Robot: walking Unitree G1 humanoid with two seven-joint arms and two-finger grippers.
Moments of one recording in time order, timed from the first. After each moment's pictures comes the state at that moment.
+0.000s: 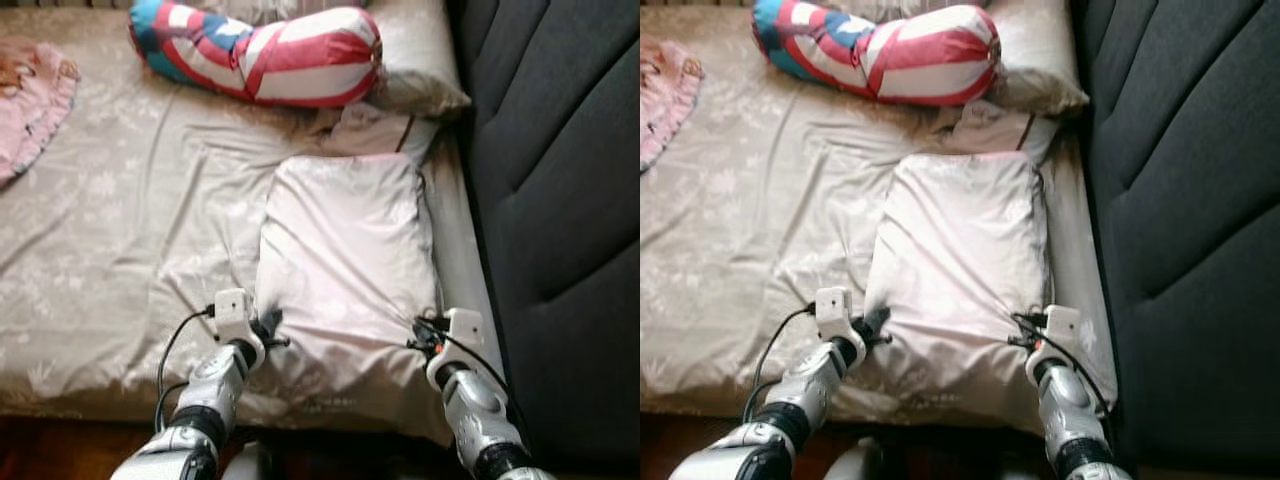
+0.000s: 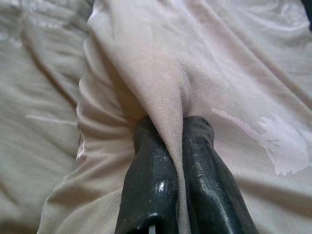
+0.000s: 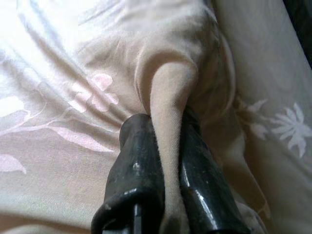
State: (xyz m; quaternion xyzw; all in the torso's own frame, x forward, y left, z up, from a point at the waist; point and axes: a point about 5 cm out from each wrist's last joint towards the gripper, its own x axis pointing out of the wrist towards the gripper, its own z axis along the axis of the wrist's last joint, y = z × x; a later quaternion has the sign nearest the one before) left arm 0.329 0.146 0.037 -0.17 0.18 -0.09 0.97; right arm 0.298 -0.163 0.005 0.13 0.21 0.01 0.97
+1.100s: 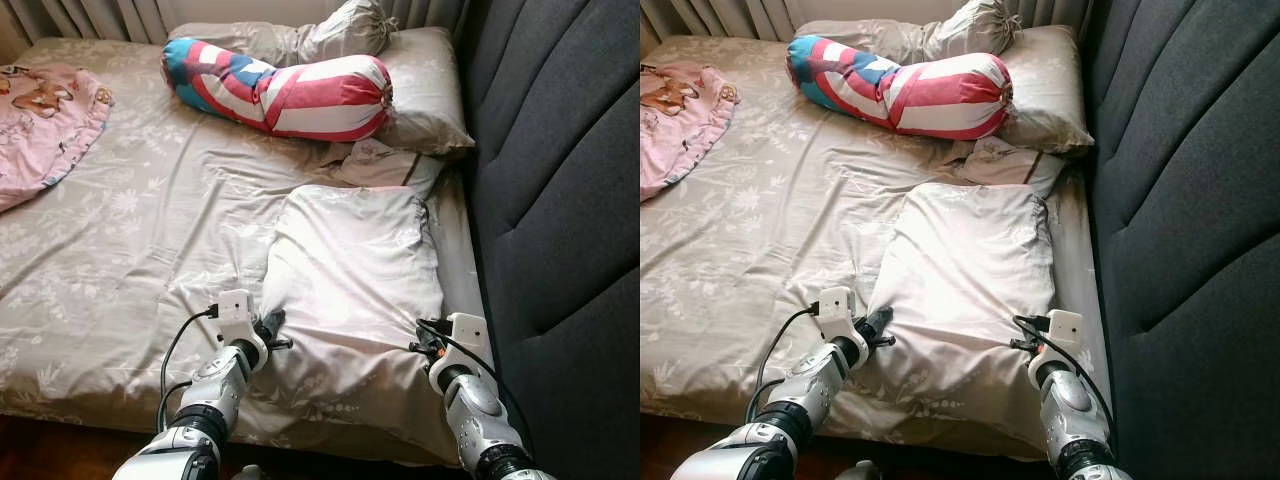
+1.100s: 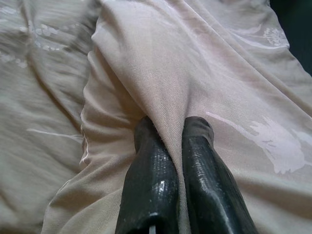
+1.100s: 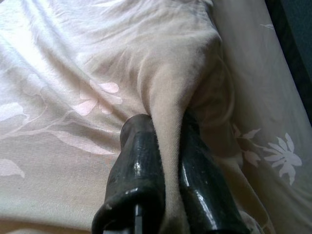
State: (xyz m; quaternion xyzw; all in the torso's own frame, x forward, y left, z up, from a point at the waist) left arm 0.328 0.142 0.036 -0.16 0.18 -0.09 0.96; right arm 0.296 -0.166 0.003 0.13 0.21 -0.01 0.97
